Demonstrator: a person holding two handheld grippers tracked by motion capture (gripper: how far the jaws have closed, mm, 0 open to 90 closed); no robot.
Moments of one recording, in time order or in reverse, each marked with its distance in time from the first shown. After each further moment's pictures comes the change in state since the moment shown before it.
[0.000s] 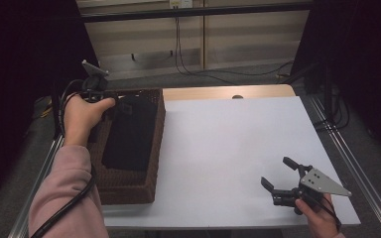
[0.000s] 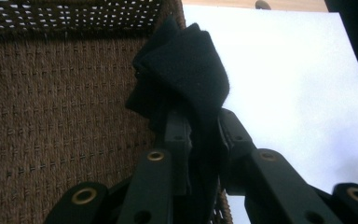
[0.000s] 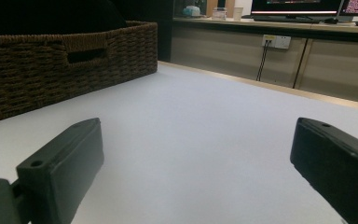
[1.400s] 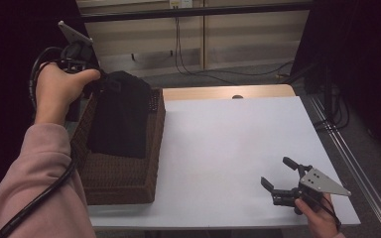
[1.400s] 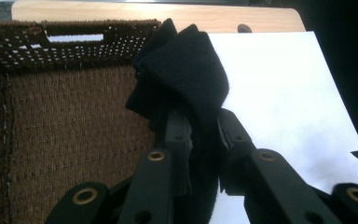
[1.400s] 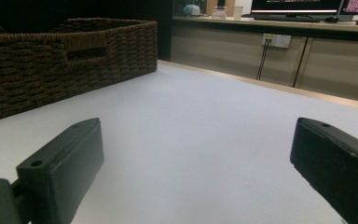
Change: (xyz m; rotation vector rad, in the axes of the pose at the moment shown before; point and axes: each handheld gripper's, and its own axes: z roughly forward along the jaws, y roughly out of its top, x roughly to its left) left arm -0.029 0.034 -0.075 -0.021 0.009 0.036; right arm 0.002 0.000 0.001 -0.005 -0.012 0.037
